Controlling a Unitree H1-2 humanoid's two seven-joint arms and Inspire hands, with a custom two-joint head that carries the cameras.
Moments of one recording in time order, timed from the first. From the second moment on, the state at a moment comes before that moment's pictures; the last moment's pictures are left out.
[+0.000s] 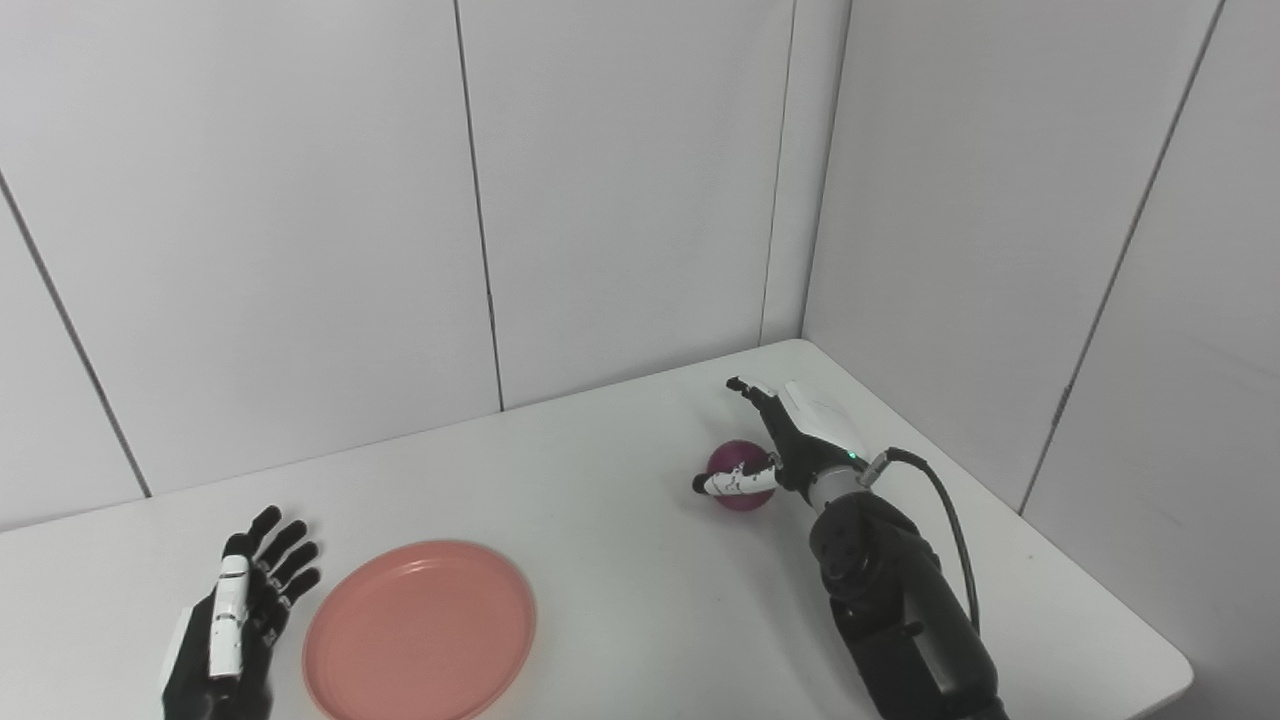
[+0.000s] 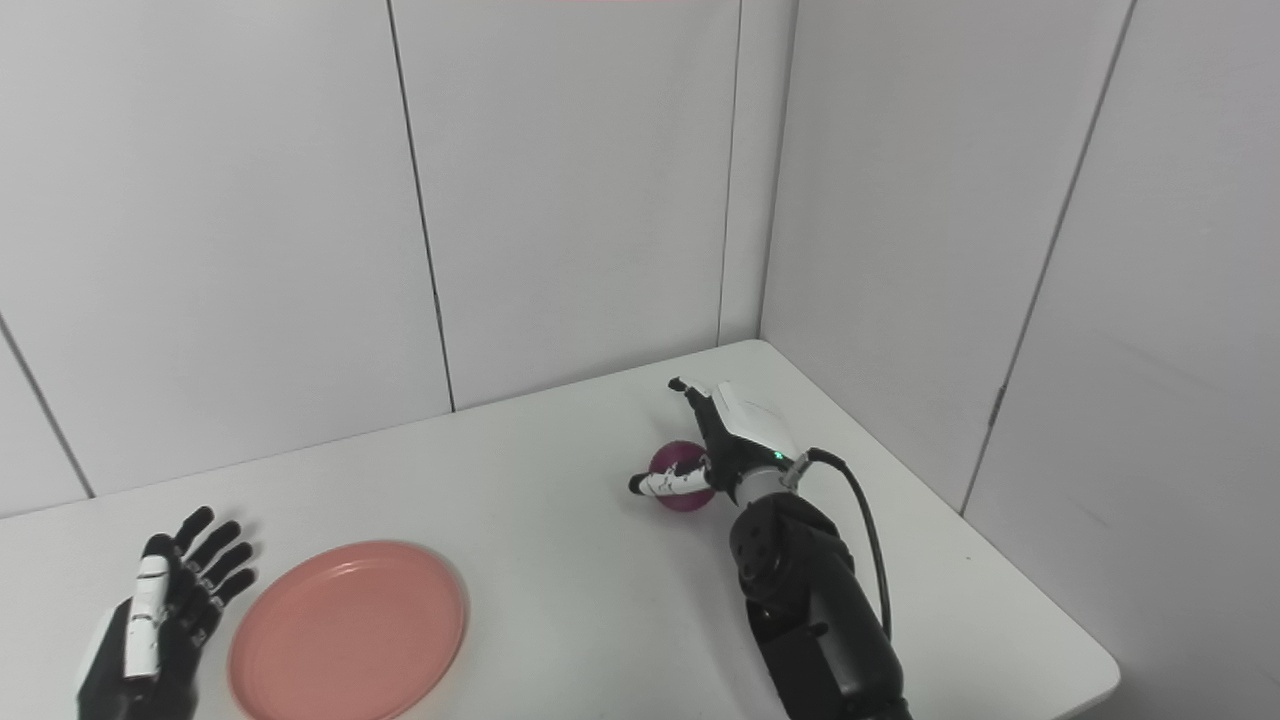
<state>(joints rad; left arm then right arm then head) -0.41 -0.01 0.02 0.51 -0.15 -0.07 -0.18 -0.31 -0.33 -0.13 -0.04 -0.89 0.47 0.30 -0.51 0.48</state>
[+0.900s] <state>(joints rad) -0.39 -0.02 0.02 0.47 -0.15 -0.05 -0.17 -0.31 -0.33 -0.04 0.13 -0.78 0.47 0.06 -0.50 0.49</state>
